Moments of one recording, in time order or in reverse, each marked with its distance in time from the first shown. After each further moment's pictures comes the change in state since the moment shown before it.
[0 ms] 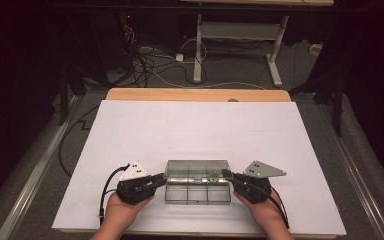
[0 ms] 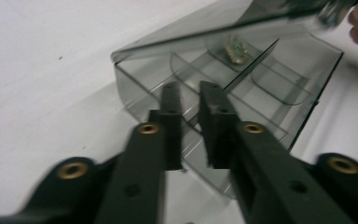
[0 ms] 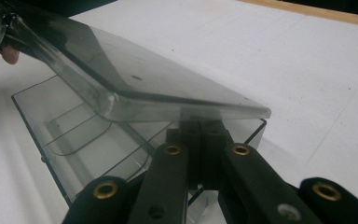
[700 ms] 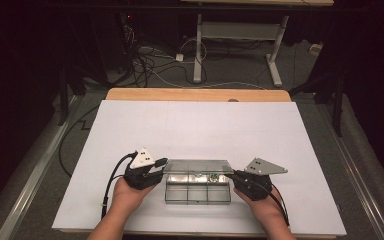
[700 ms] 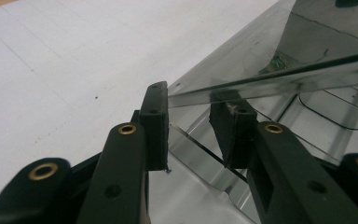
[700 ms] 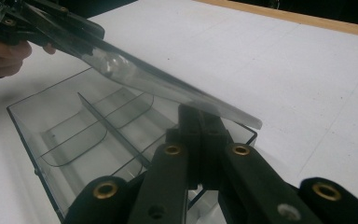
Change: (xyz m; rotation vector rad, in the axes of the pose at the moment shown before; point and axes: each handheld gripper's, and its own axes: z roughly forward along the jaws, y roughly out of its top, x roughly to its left) left arm 0.019 0.021 0.019 0.012 0.103 0.084; right arm -0.005 0.005 0.000 -0.024 -0.006 0.003
